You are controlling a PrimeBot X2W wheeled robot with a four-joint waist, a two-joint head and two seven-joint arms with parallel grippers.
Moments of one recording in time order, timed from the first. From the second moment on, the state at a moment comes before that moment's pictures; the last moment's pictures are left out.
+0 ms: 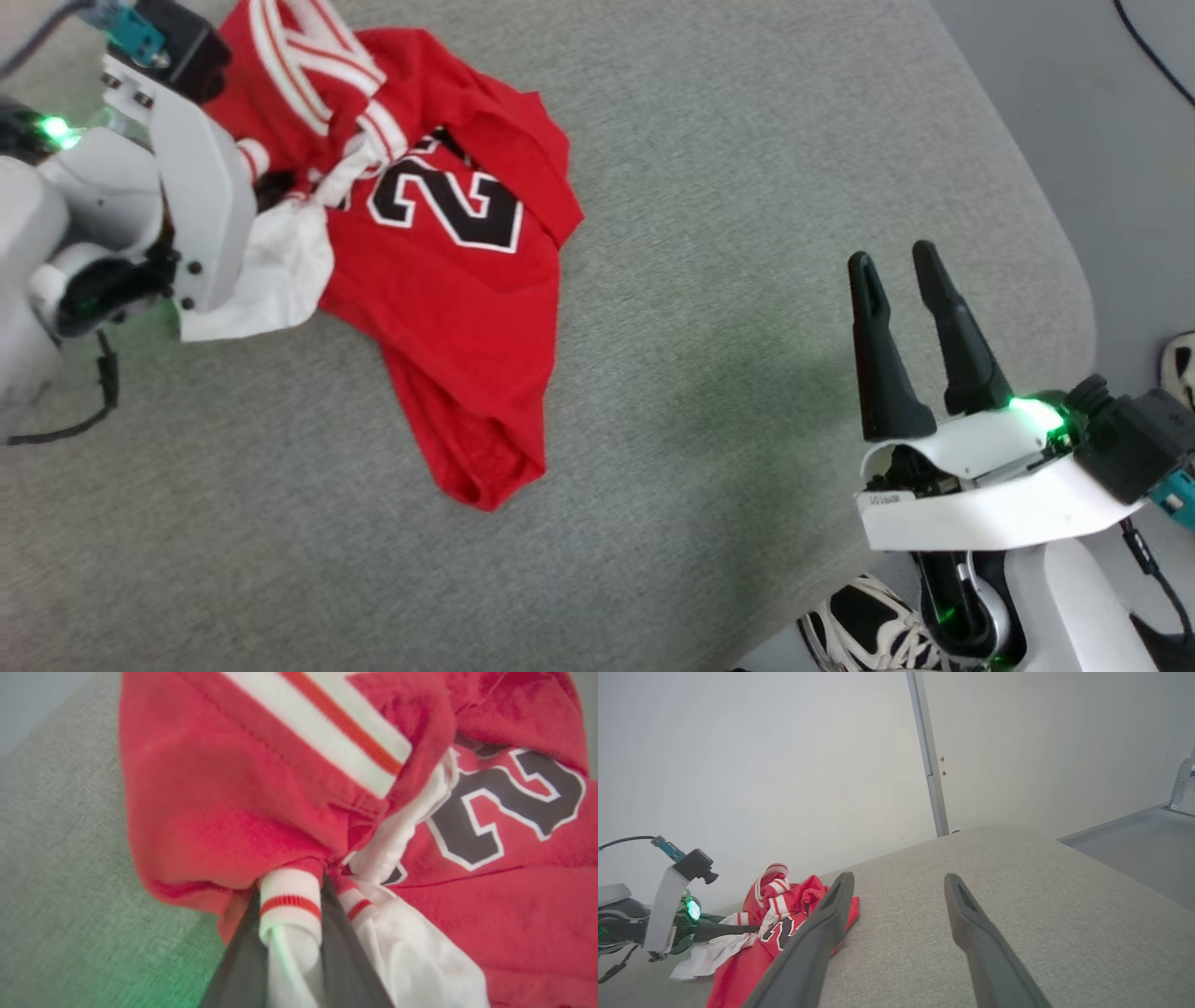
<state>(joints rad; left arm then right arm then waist) -1.29 0.82 -1.20 0.49 -1.11 -0.14 0.50 -0.28 -0.05 0.24 -0.05 0.55 0.13 -0.26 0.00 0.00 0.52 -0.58</state>
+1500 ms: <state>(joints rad) -0.26 0.47 -0.22 0.29 -0.65 -0.13 -0.26 -0.18 -0.05 -0.03 0.17 0.12 0.13 -0.26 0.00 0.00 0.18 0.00</state>
